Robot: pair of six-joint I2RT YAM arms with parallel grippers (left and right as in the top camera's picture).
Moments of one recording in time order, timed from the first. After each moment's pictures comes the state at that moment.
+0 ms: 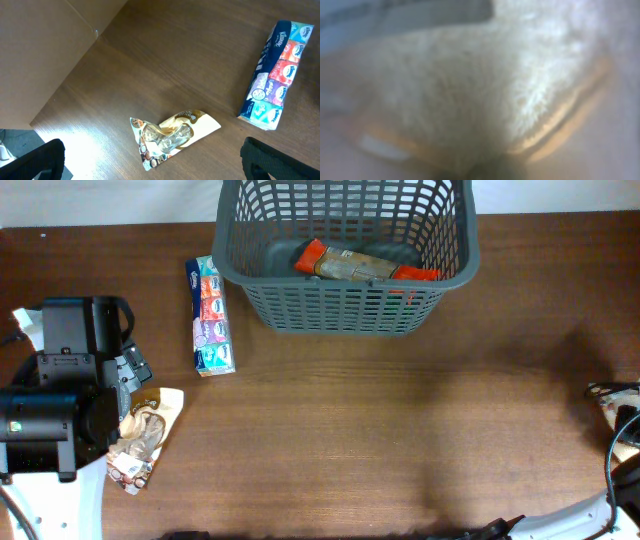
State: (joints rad) left arm 0.00 1.23 1.69 -1.48 -0.56 -0.41; right arm -0.98 1.94 1.24 -0.67 0.02 -0.66
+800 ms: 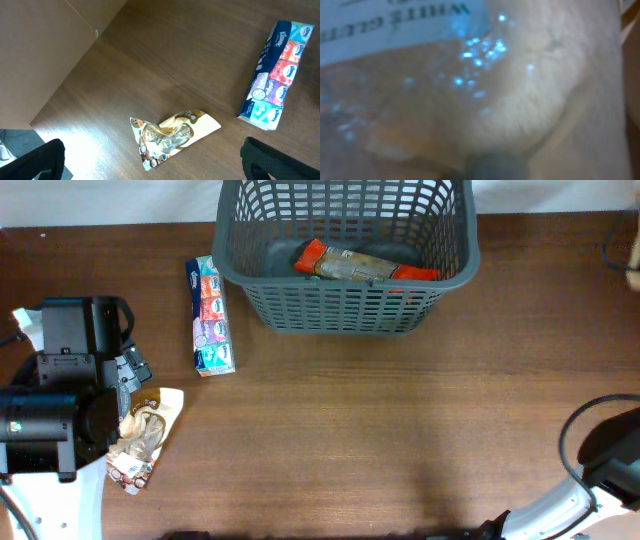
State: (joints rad) left arm 0.00 1.23 1.69 -1.48 -0.56 -0.41; right arm -0.59 1.98 2.12 -0.85 -0.39 -0.11
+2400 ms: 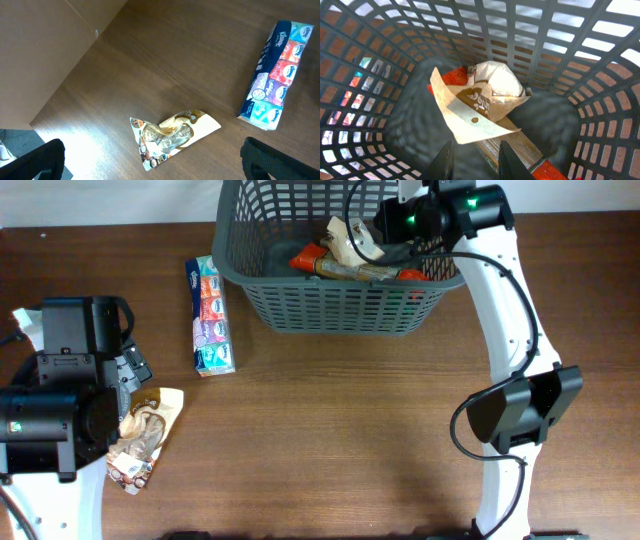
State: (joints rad) left arm 0.00 1.23 1.69 -1.48 -0.56 -0.41; right arm 0.22 2.22 2.42 -1.03 -0.23 0.04
